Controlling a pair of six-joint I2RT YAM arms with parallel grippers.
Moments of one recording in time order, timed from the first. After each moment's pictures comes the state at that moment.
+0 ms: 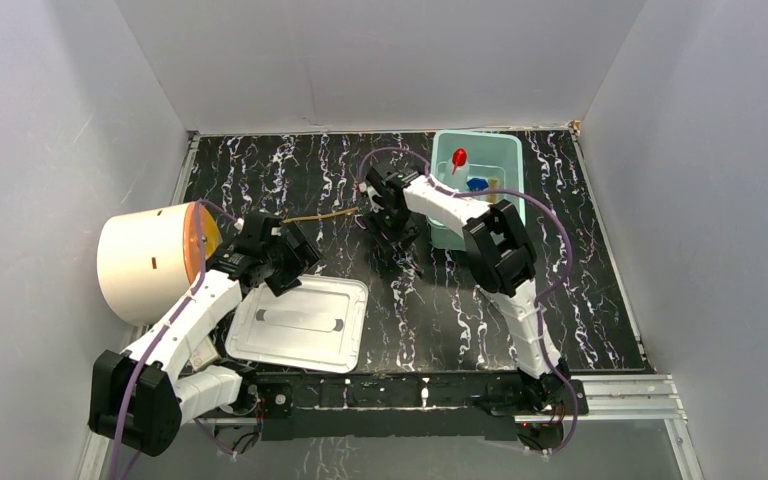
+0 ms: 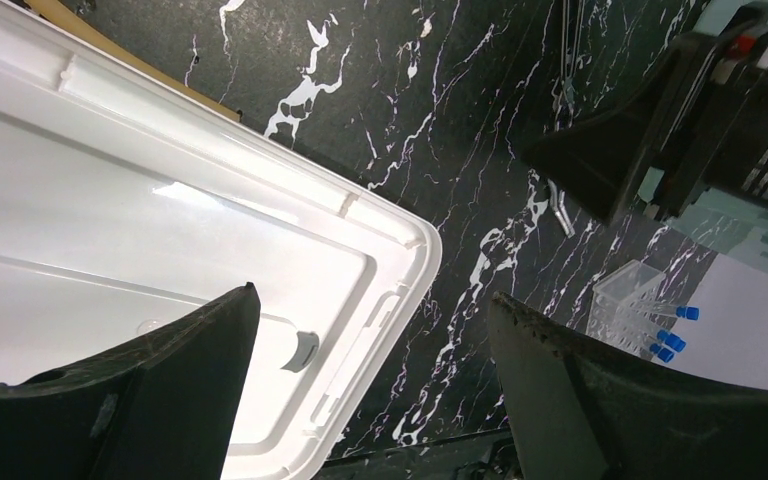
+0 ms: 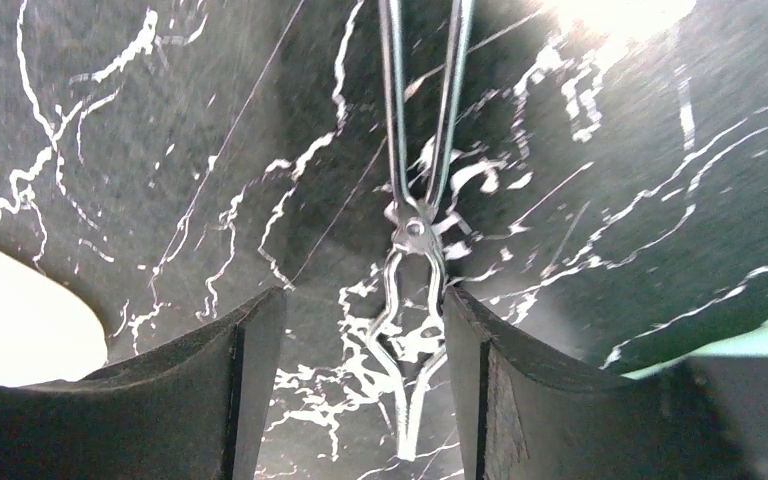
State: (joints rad) left arm -0.33 1.11 0.76 -0.57 0.09 -0.93; right arm 0.69 2.28 1.91 -0.97 -0.12 0.04
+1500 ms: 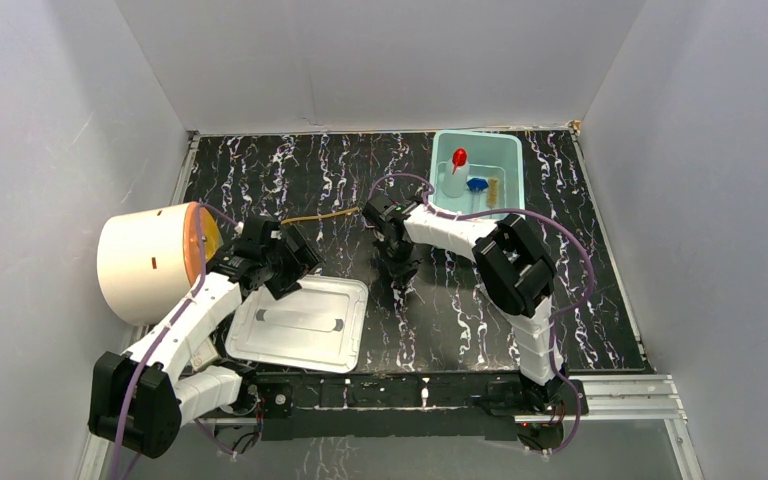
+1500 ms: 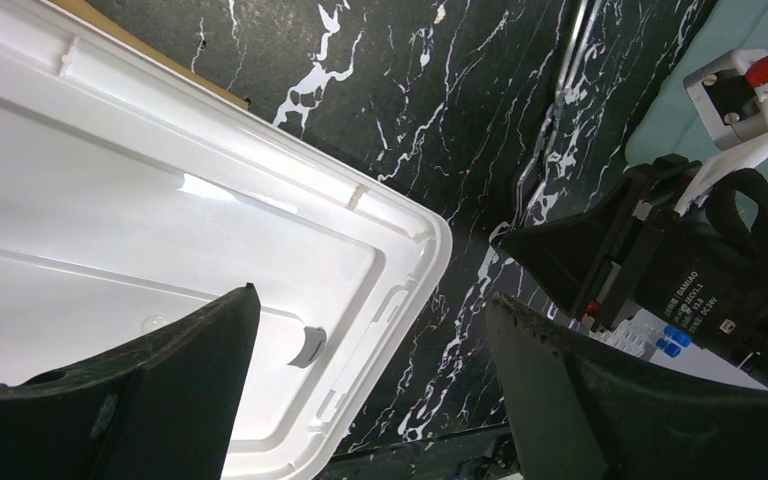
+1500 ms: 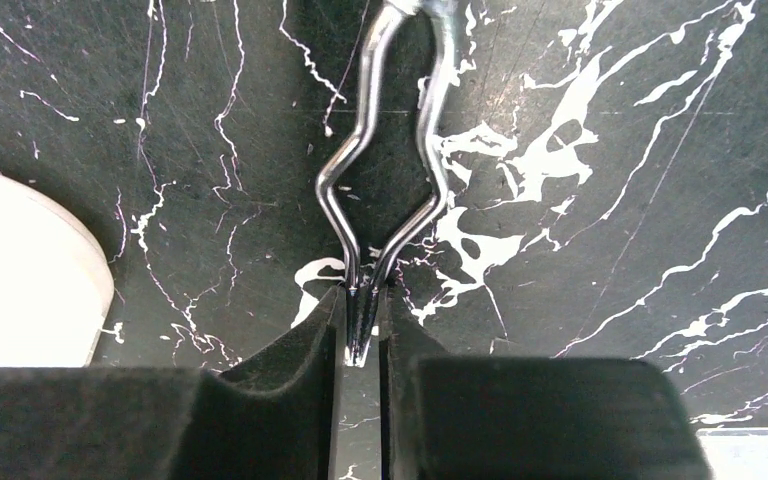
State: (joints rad) left arm -0.33 1.10 0.73 -0.56 0.10 -0.93; right arm 0.82 2.05 1.52 -0.88 -0.01 0.33
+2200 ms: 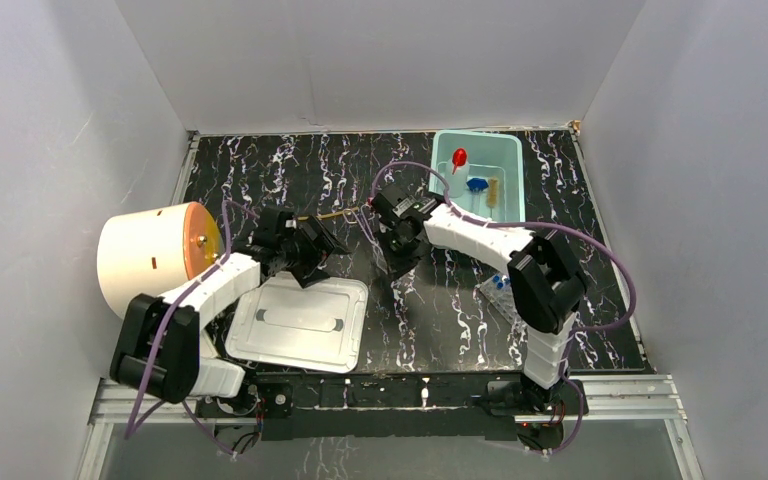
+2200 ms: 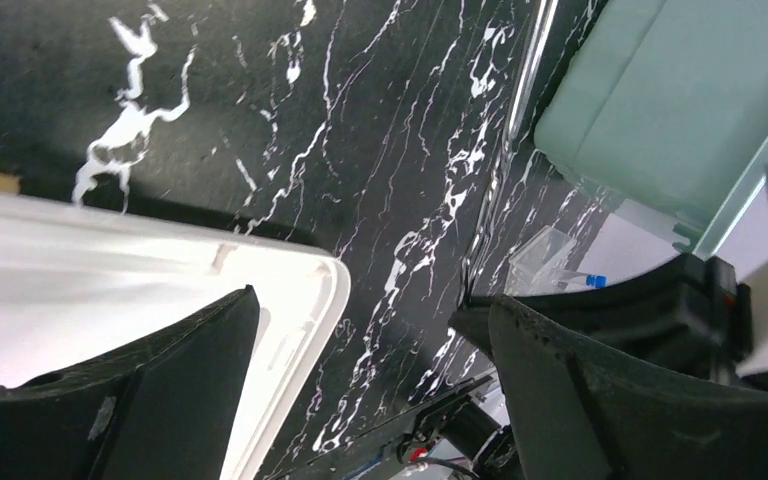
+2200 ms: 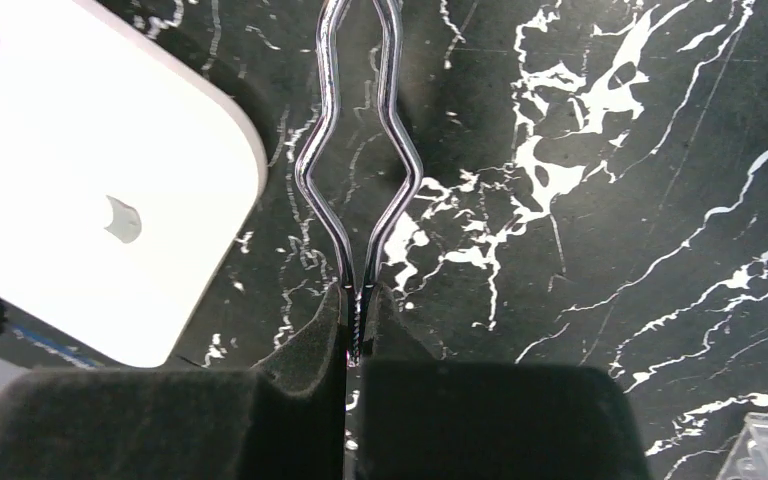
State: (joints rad) left arm -0.33 1.33 0.73 -0.26 0.32 -1.03; right arm 0.82 1.87 1.44 -0.82 -0.12 0.36
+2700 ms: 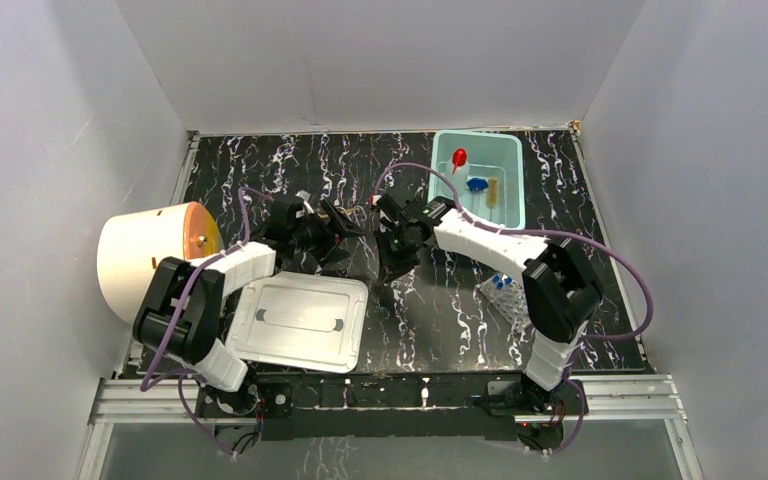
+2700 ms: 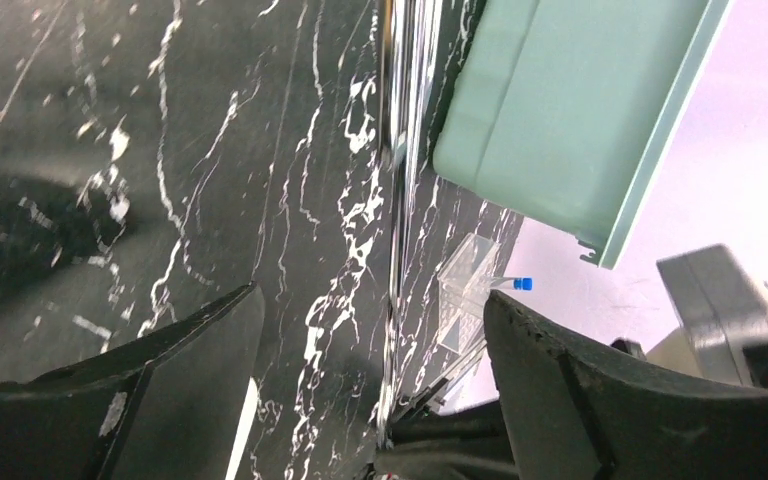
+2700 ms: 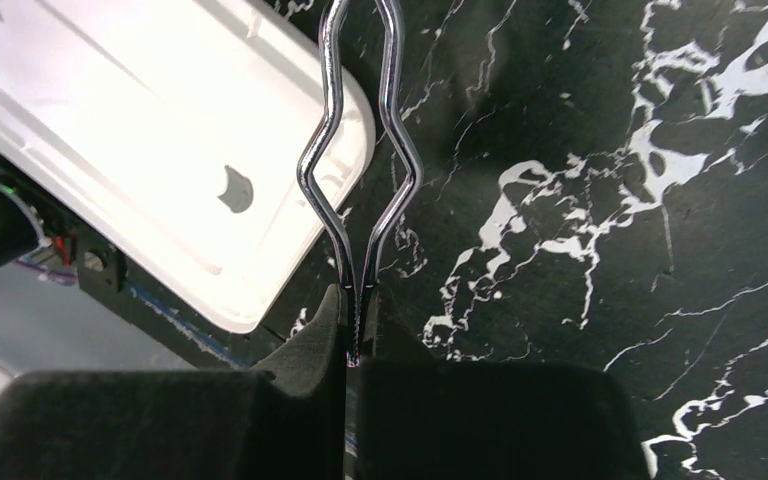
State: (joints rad) left arm -0.34 1.55 0.76 0.11 0.44 -1.08; right arm 0.82 1.78 1.38 -0.73 -0.26 0.46
